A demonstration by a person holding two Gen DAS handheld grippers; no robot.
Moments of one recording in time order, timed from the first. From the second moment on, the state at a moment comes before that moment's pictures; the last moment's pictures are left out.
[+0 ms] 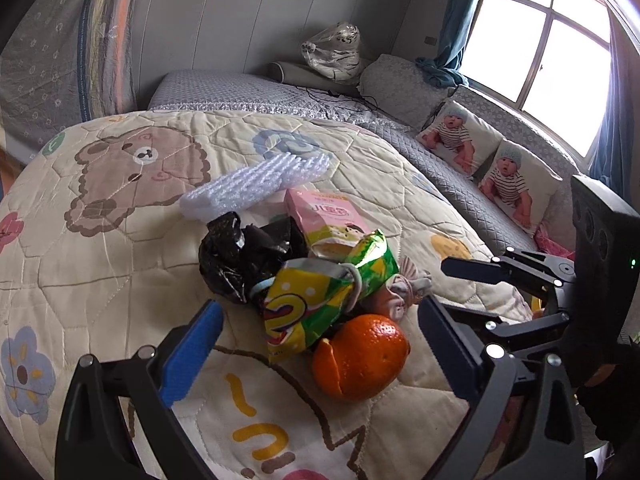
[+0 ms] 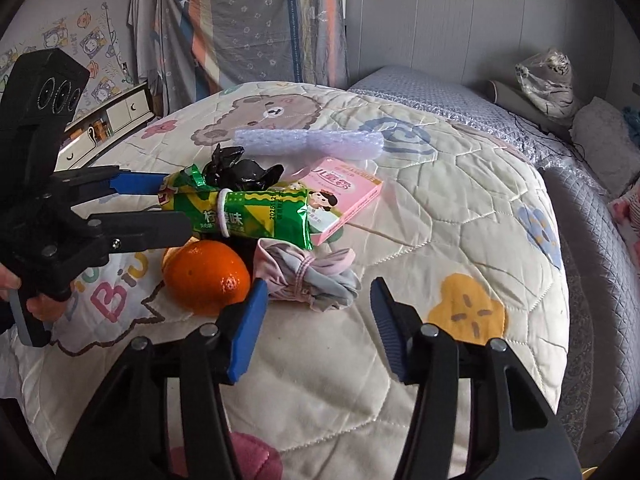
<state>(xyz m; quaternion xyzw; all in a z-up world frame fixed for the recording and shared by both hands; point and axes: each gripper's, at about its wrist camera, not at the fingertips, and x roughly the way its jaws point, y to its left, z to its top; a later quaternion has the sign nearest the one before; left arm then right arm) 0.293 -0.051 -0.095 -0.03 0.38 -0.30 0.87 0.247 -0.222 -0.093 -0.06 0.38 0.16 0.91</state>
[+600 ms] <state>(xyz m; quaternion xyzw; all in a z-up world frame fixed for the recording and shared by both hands) 0.330 -0.068 -0.122 -0.01 0.43 -0.28 0.86 0.280 -0.203 -0.106 -0.11 0.41 0.17 0.89</state>
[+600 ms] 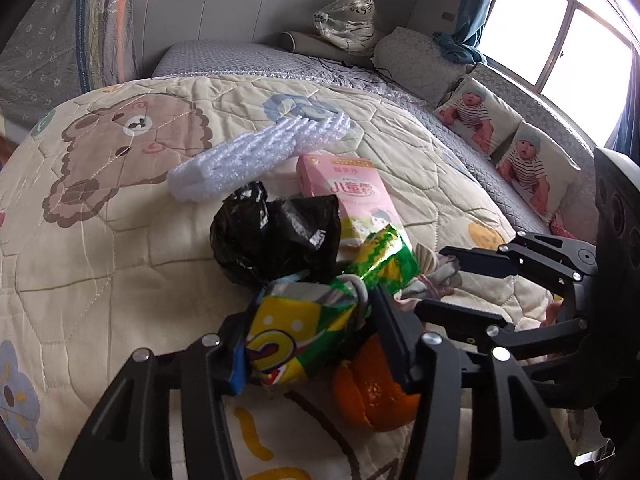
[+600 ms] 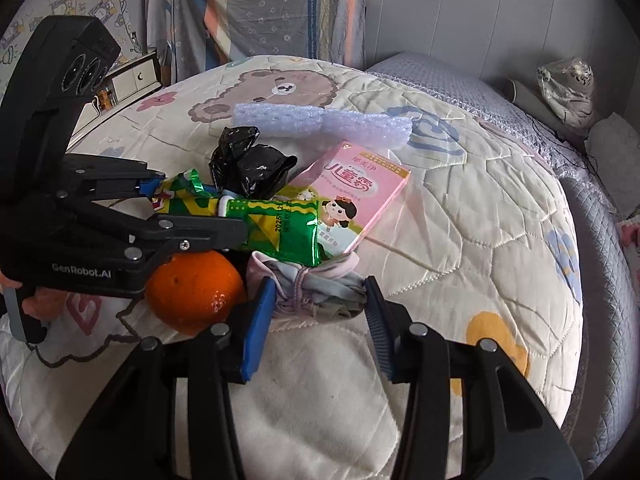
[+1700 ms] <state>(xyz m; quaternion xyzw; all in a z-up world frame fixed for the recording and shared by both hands) 0.300 -0.028 -0.069 -0.06 0.37 -0.29 0.88 0.259 -0.212 -0.043 -0.09 0.33 0.13 0.93</state>
